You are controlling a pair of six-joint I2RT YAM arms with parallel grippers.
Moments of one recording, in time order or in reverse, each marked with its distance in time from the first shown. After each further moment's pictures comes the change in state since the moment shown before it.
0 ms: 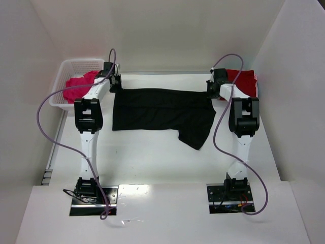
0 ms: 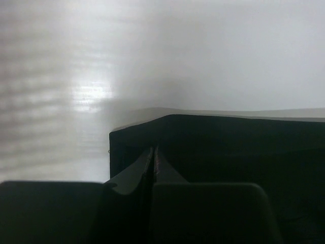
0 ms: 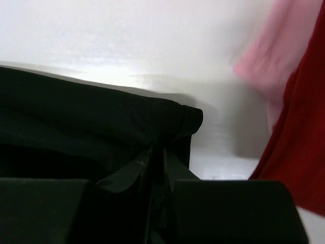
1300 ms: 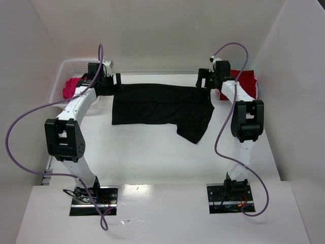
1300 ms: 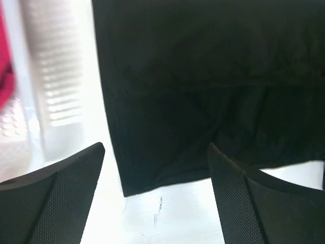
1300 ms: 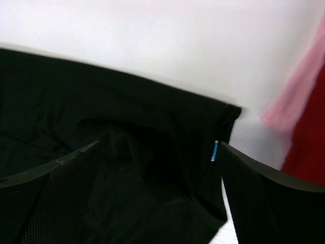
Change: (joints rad) left arm -0.024 -0.698 -0.577 0.041 0.050 0.054; right arm 0.026 -0.137 0.027 0.082 -0.133 0.033
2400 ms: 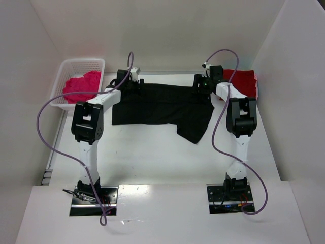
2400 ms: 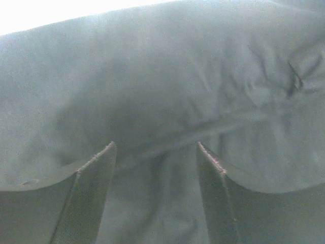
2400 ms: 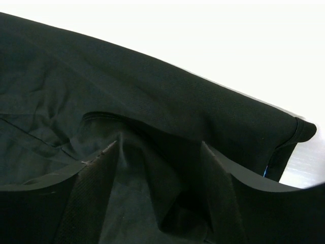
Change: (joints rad) left arm -0.161 0.363 0.065 0.353 0.141 -0.050; right arm 0.024 0.163 0.045 0.021 -0.135 0.004
